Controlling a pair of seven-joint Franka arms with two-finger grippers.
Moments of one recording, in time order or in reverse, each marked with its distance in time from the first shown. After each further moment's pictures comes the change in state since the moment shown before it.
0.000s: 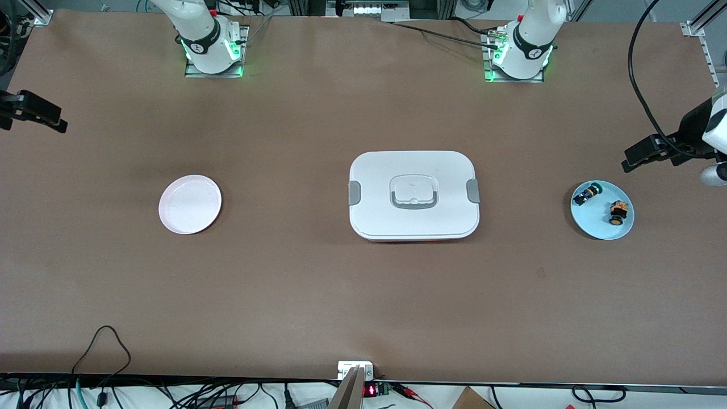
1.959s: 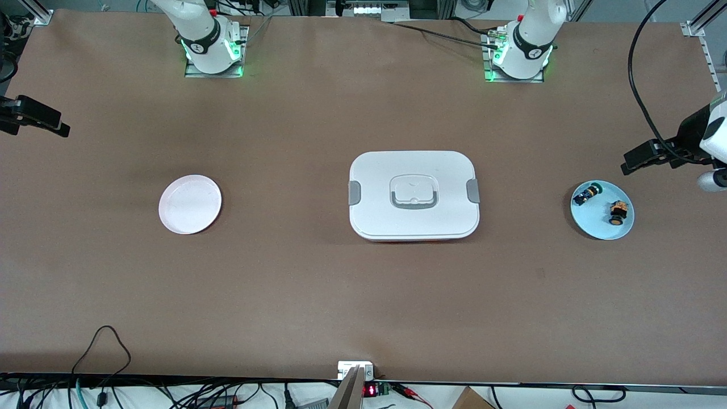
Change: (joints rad) left arm 0.004 0.018 0.005 -0.001 0.001 -0.017 0.005; right arm -0.007 0.005 0.004 0.000 0.066 0.003 -0.002
